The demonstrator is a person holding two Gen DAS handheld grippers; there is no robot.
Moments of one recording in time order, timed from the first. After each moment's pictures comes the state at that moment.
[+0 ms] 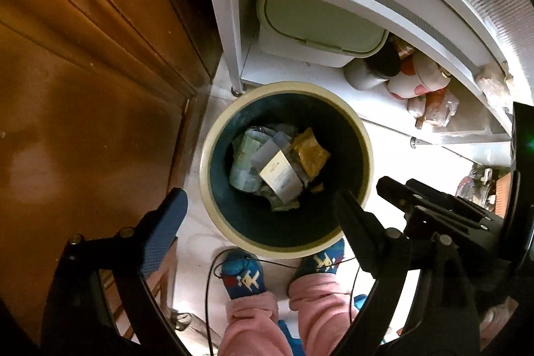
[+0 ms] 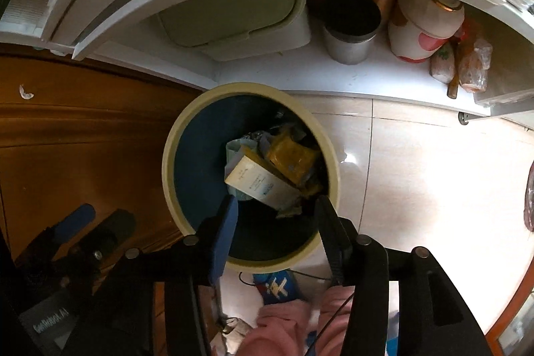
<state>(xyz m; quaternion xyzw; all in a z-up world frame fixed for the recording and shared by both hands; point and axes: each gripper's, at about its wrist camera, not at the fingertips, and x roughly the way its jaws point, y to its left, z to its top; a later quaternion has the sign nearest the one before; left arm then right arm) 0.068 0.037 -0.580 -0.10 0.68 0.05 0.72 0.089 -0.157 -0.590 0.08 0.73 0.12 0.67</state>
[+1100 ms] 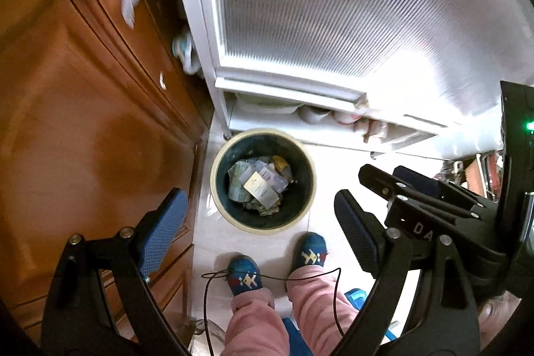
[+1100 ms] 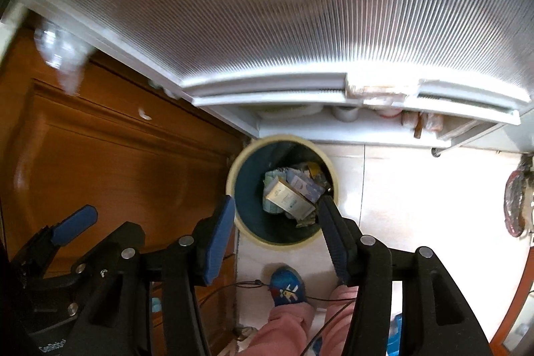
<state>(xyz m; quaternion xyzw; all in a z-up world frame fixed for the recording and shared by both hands) 0.026 0.013 -0.344 -0.06 0.60 0.00 0.80 0.053 -0.181 -0.378 0.10 0.64 0.13 0.75</state>
